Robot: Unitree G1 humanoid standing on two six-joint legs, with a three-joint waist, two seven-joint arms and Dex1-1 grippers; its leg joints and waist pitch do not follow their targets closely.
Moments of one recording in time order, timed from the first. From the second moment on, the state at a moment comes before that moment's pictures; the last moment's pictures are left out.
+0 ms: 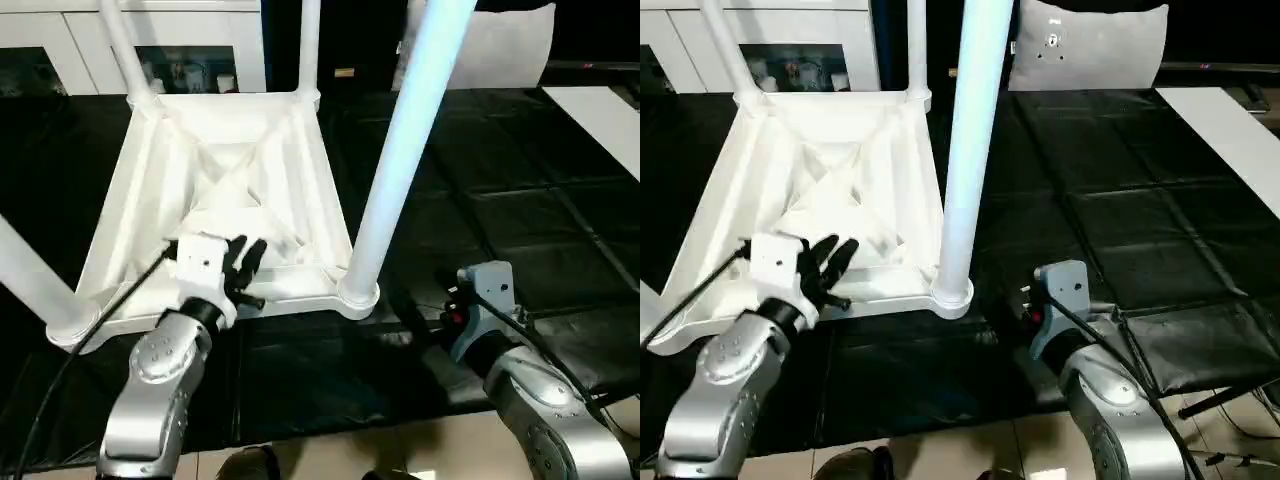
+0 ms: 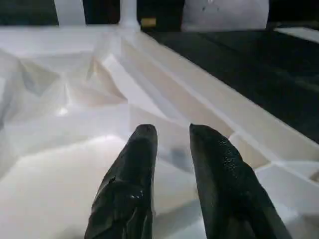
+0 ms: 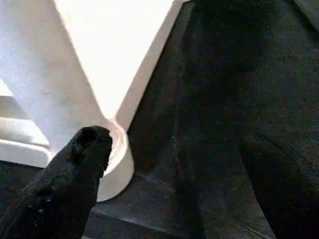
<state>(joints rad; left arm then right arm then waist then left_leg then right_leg) -0.05 0.12 0.00 -0.19 -0.11 0.28 -0.26 0.08 -0.16 0.01 -0.42 0.22 0.59 0.31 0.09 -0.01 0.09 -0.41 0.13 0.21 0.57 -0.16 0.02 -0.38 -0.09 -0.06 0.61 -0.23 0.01</state>
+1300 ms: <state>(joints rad) 0.02 0.11 -0.01 -0.27 -0.09 0.30 -0.21 0.06 -0.22 0.08 -0.38 0.19 0.49 0.35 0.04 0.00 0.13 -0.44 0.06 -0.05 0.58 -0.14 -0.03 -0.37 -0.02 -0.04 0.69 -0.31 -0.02</state>
